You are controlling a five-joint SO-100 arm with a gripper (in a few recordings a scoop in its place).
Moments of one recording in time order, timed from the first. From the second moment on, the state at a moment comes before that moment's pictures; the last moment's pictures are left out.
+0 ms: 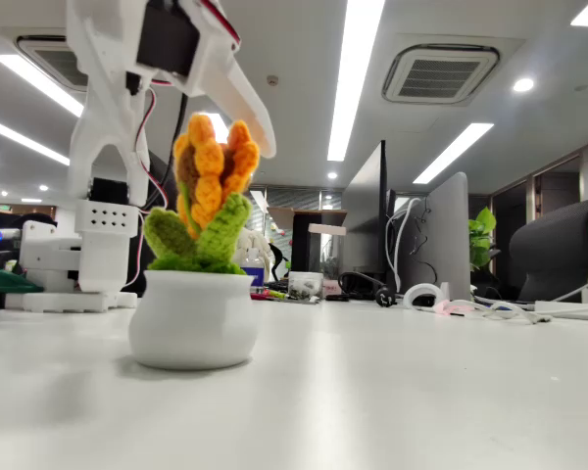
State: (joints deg) arm 50.7 81.9 77.3 71.7 -88.8
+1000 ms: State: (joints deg) arm 47.4 78.3 77.3 69.8 -86.3
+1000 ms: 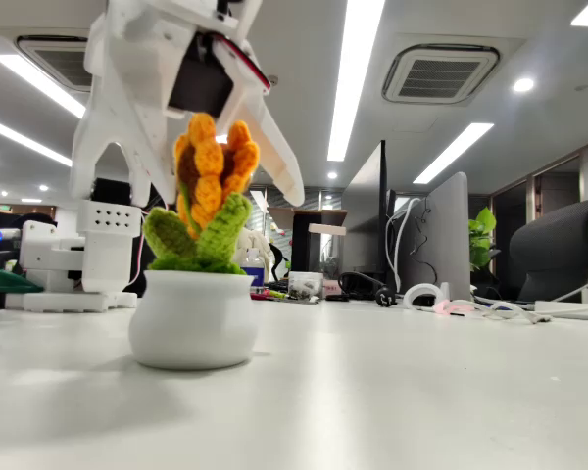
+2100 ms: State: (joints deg) arm 46.5 78.3 77.3 70.7 -86.3
